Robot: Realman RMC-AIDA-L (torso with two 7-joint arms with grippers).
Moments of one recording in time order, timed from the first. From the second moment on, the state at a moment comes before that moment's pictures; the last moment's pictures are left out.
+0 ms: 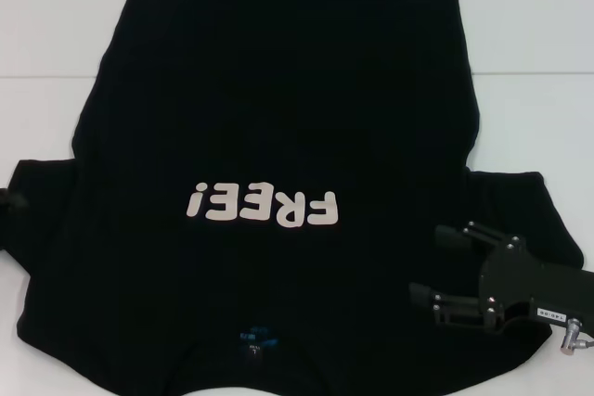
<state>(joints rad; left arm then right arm) -0.44 -1.89 0.39 0.56 2.28 1.19 -2.52 0.44 2.10 -0.64 -0.45 -1.95 -1.47 0.93</state>
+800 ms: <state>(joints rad) -0.48 -1.90 0.46 0.55 2.28 1.11 -2.44 0.45 2.09 -0.64 -0.45 -1.95 -1.47 0.94</state>
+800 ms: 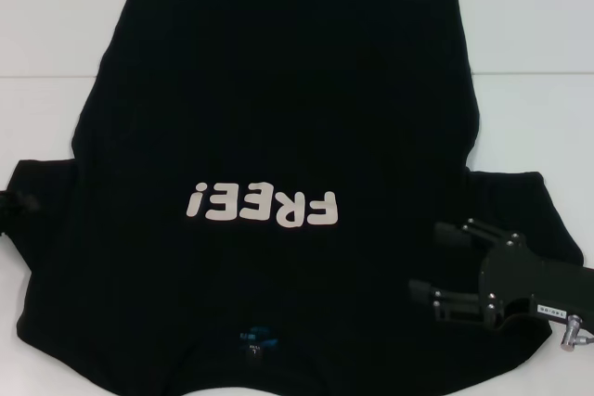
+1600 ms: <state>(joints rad) -0.47 -1.91 0.45 0.59 2.27 1.09 -2.42 0.45 2.10 -0.64 -0.45 -1.94 -1.47 0.95</state>
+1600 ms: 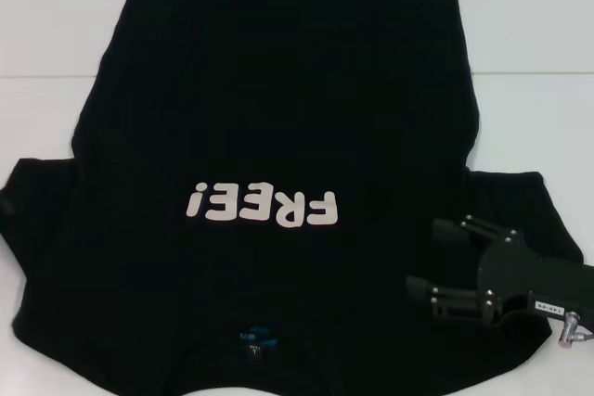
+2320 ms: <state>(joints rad) -0.46 -1.91 0.45 0.70 2.27 1.03 -2.43 0.45 2.10 -0.64 -0.45 -1.94 -1.48 0.95</state>
